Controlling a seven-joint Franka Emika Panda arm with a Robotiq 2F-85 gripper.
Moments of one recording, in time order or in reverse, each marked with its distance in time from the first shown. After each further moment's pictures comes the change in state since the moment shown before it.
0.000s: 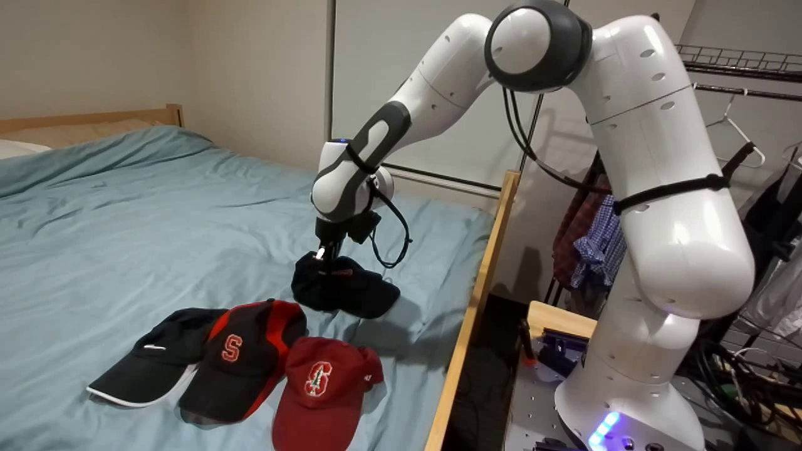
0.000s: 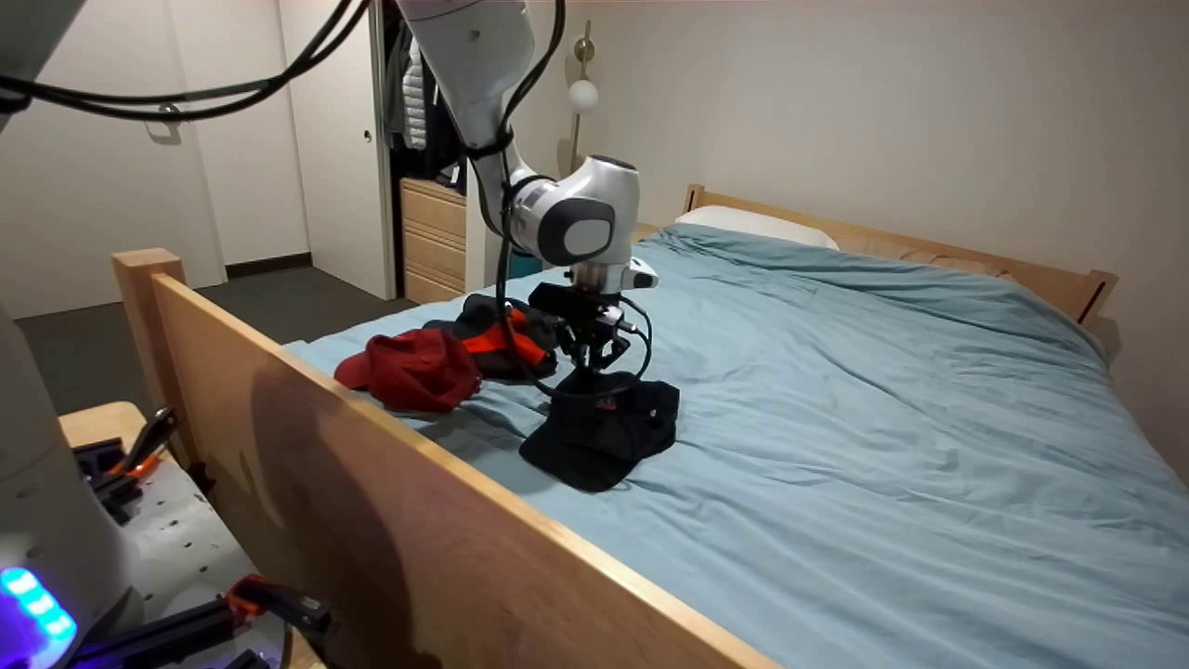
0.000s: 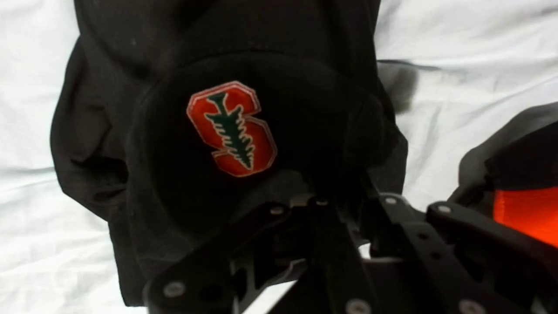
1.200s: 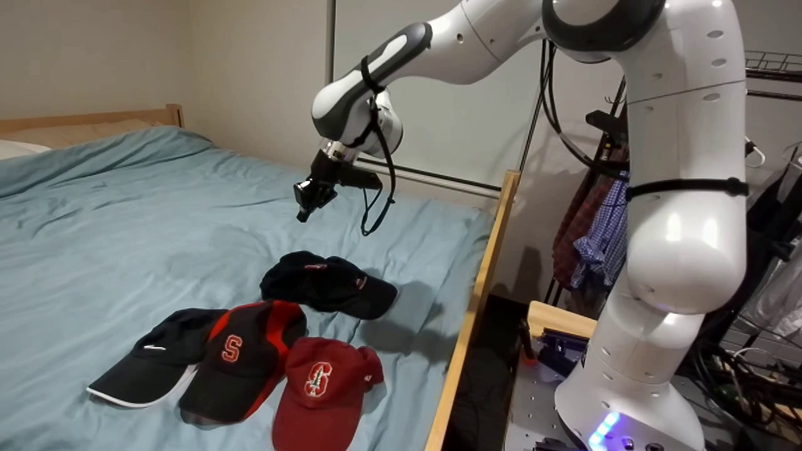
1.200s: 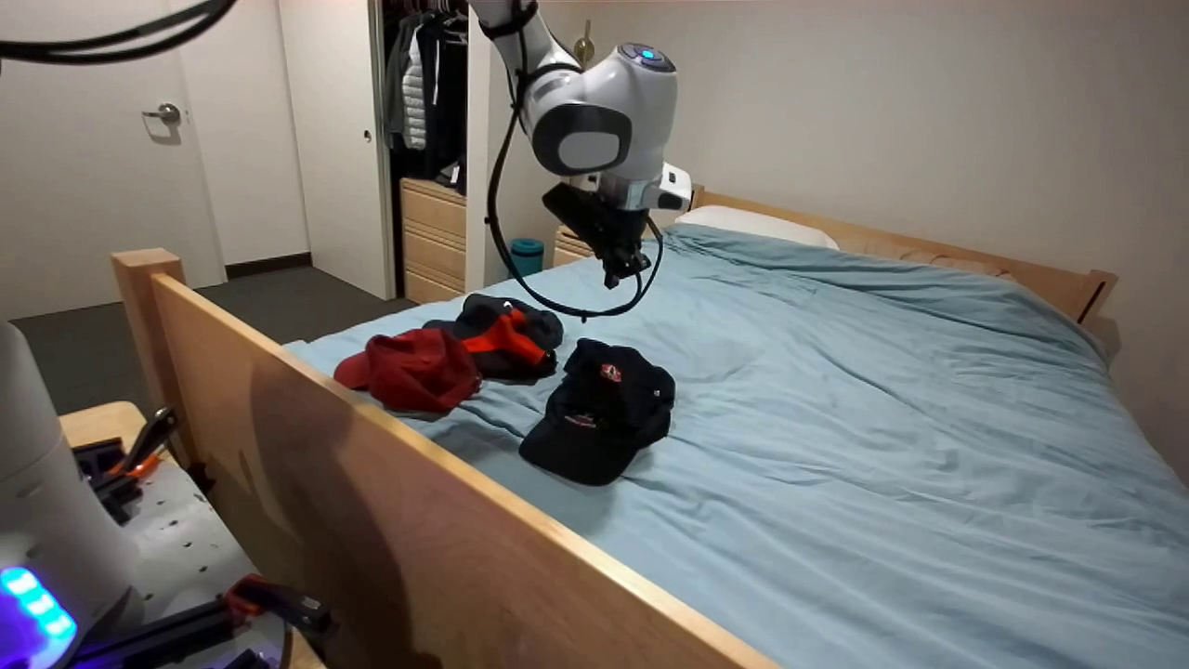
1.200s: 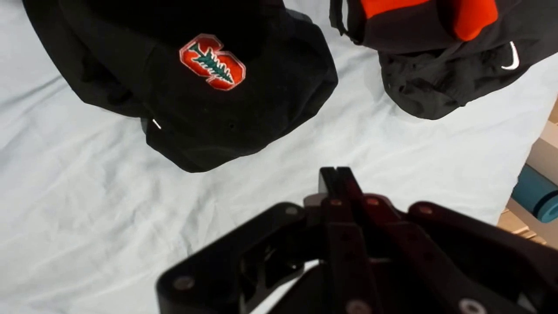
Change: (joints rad) arm -0.119 -0.229 0.117 -0.015 0.446 -0.008 0.004
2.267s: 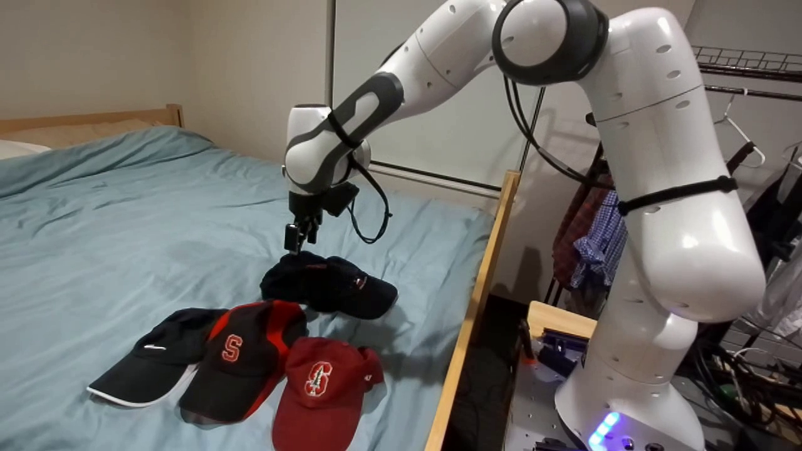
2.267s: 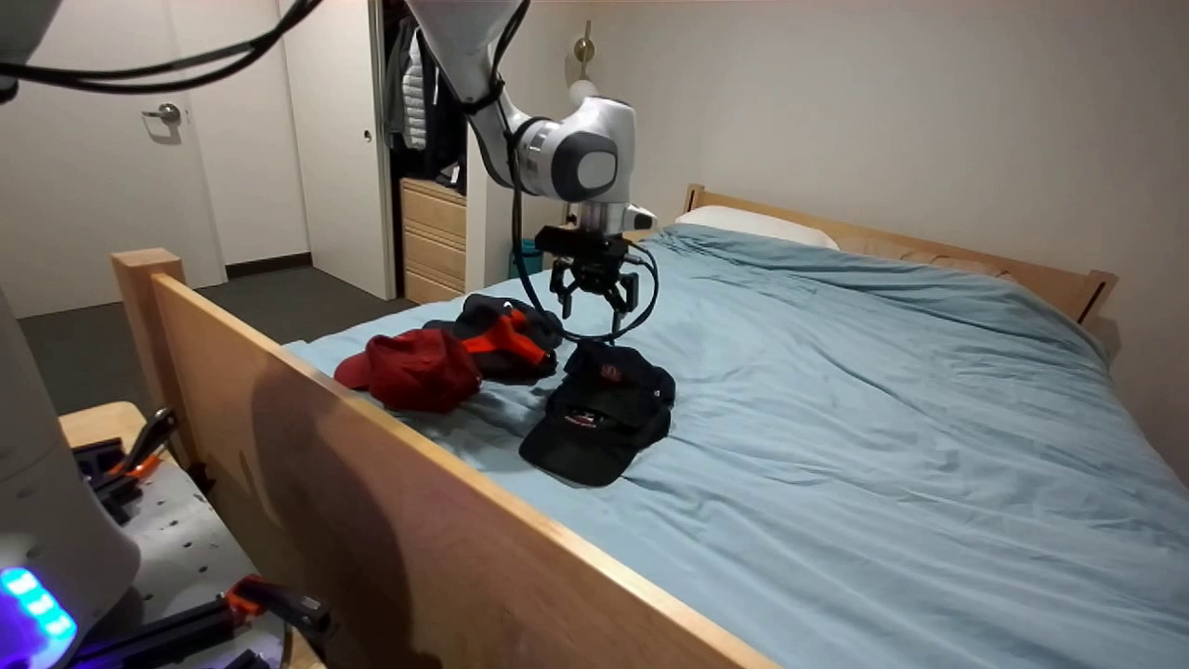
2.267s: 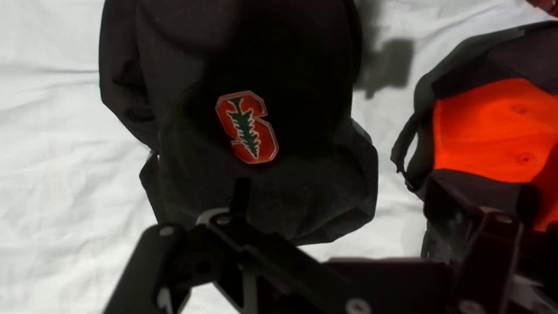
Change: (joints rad) arm 0.224 0.186 -0.155 0.162 -0.529 -0.182 0.089
